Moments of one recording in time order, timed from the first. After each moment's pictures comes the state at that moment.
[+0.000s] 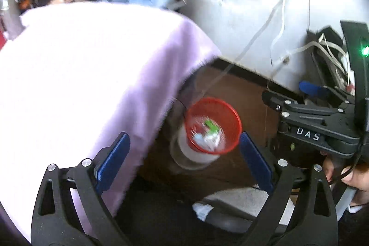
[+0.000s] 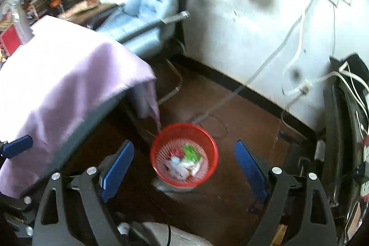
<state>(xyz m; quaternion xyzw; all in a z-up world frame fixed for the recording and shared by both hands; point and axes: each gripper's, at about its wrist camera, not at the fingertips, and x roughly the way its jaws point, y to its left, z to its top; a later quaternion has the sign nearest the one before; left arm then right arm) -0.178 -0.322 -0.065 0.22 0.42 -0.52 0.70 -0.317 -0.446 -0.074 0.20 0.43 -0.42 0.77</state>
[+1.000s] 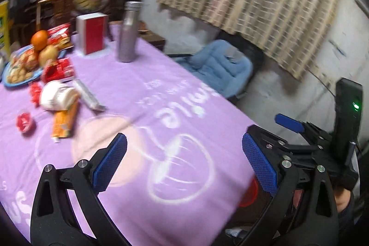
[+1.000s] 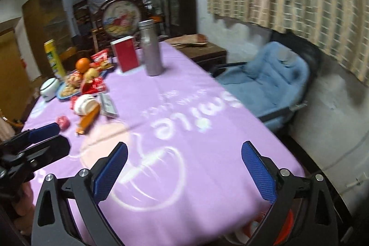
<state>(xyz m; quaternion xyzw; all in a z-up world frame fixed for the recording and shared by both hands) 0.013 -0.116 0.078 0.01 0.37 -0.42 0.83 -0.098 -0.307 0.072 0.11 0.35 -0.17 0.92</state>
